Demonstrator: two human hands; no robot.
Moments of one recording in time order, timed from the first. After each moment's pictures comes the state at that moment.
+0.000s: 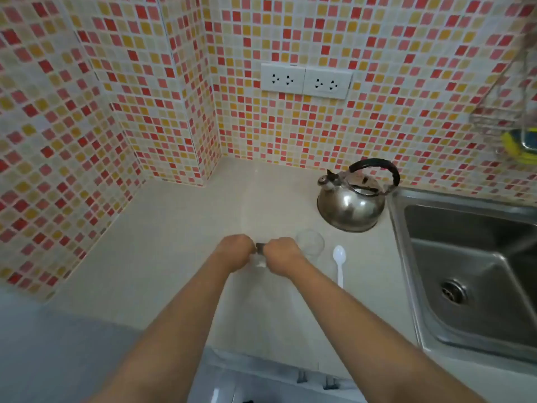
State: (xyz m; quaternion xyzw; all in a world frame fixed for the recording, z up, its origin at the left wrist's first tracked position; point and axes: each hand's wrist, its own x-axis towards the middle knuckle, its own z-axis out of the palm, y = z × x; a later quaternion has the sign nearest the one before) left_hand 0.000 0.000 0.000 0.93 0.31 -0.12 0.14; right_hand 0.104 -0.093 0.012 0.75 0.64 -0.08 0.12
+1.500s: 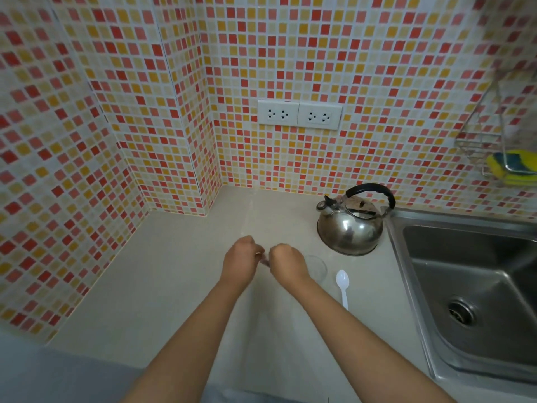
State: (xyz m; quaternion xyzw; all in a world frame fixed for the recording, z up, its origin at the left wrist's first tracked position) left_hand 0.015 -0.005 0.041 0.89 0.38 0.14 0.21; right_hand 0.110 -0.081 0.045 0.85 0.50 -0.10 -0.12
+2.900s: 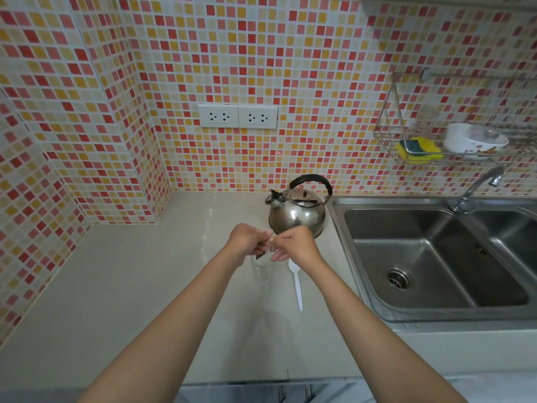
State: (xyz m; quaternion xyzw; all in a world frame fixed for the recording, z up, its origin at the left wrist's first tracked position) left_hand 0.090 -0.074 0.097 0.67 0.38 0.08 0.63; right_hand 0.158 -0.188 0.114 0.81 0.23 -0.33 -0.43
